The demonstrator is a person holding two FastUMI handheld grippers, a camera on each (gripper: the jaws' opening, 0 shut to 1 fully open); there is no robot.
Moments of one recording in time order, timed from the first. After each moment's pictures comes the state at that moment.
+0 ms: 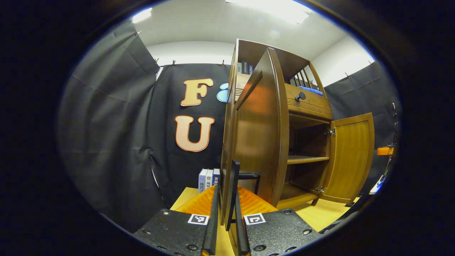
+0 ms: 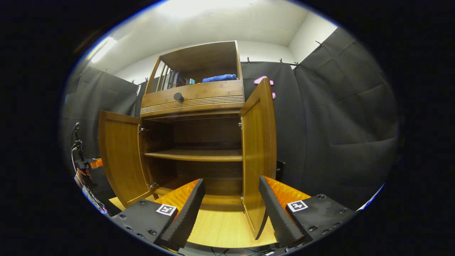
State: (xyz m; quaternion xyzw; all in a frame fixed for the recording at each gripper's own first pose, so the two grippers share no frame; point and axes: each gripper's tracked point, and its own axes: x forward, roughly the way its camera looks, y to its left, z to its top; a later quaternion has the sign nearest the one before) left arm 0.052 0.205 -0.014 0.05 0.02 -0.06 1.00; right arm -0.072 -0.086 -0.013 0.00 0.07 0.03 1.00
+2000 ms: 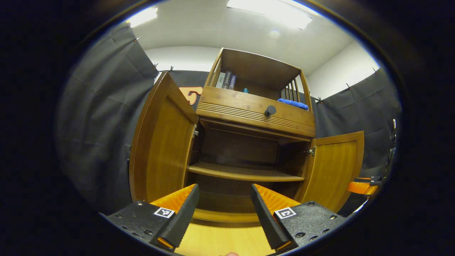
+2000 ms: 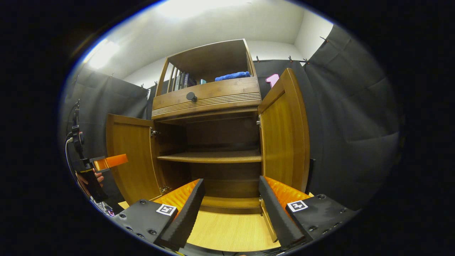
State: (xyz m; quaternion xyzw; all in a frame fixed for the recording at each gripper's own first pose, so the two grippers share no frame) left arm 0.014 0.027 0.015 0.02 -0.01 -0.03 1.00; right arm -0.043 -0.044 -0.024 0.02 0.06 0.09 0.99
